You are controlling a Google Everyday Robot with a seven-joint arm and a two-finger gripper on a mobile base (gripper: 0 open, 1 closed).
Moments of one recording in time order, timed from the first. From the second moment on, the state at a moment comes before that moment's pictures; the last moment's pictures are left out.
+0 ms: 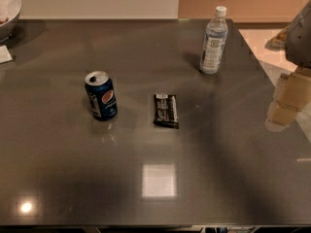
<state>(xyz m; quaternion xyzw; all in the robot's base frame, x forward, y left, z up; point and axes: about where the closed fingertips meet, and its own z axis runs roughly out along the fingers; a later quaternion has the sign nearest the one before) 0.438 -0.217 0.976 -0.60 0.78 -0.03 0.16</state>
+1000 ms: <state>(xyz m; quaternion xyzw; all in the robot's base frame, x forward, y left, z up) 0.475 -0.227 0.963 -0.58 0.79 -0.01 0.20</state>
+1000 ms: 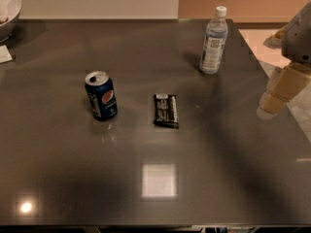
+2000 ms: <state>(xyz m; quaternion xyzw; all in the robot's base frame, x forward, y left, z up) 0.582 -0.242 0.932 -0.51 0.82 0.05 0.27</state>
